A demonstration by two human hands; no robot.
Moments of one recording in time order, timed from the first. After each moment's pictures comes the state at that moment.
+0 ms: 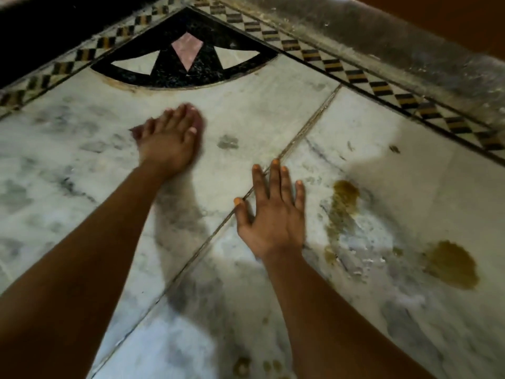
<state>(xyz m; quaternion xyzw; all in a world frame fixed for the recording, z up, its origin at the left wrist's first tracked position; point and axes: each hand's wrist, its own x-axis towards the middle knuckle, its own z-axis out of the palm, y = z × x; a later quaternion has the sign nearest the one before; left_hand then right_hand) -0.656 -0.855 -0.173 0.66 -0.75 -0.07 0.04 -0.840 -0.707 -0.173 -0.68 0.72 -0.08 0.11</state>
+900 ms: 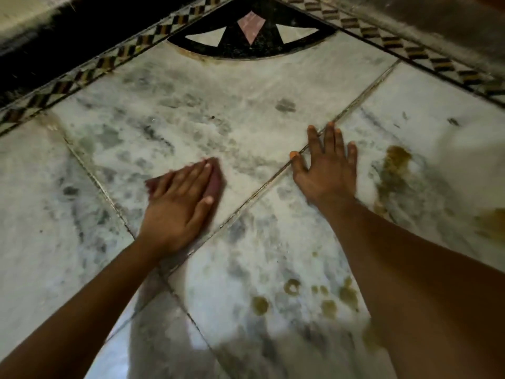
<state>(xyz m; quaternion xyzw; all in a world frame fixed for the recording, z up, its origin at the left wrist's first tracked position) -0.579 -0.634 -0.171 0.60 -0.80 -0.05 0.05 -0.842 -0.708 -0.178 -0.68 0.73 -0.04 0.08</state>
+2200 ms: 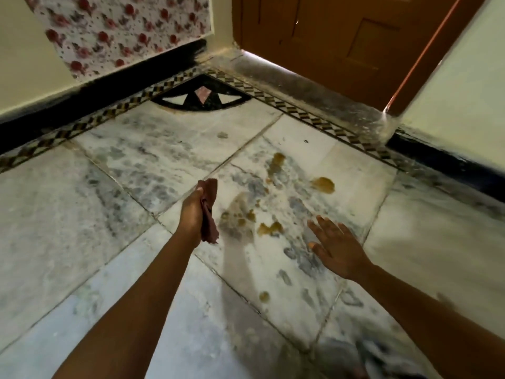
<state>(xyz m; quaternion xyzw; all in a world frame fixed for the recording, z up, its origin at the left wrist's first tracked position) -0.728 -0.475 -0.042 0.53 -0.24 -0.64 0.50 -1.032 -0.400 -0.075 -0.75 0.63 0.10 0.13</state>
